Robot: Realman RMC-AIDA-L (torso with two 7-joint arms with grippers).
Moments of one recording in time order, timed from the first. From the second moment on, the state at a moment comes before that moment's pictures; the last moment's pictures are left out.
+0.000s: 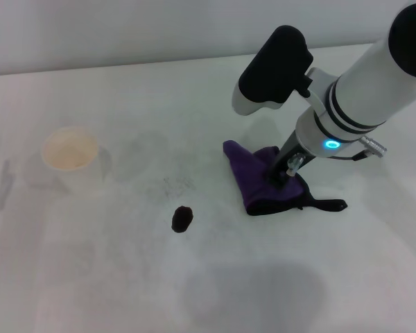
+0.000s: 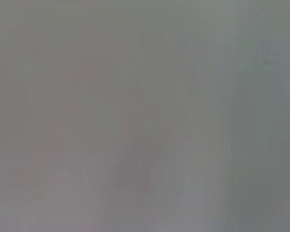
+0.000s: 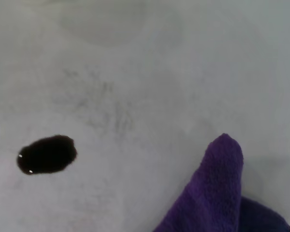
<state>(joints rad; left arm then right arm) -0.30 -2.08 2.77 0.13 -1.30 1.30 -0.19 0.65 2.02 -1.79 -1.17 0.53 1.23 -0.38</state>
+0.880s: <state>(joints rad) -0.37 -2.08 2.77 0.13 -1.33 1.28 -0.19 0.77 2.03 -2.03 -1.17 0.78 1.10 -0.45</state>
